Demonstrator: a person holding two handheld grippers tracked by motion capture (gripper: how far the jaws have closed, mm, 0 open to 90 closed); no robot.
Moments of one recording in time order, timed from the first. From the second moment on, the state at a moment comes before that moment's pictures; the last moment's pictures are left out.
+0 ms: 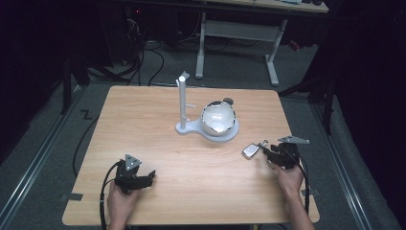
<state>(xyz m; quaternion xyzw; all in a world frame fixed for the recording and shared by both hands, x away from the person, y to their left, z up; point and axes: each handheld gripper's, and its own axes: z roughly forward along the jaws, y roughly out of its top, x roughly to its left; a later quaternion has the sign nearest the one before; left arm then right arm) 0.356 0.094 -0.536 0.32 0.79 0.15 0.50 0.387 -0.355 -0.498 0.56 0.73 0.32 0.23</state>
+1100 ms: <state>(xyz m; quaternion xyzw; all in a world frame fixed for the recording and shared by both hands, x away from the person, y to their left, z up) 0.356 0.094 -0.536 0.33 0.79 0.15 0.50 0.408 -0.353 -0.519 0.57 0.74 0.27 0.23</state>
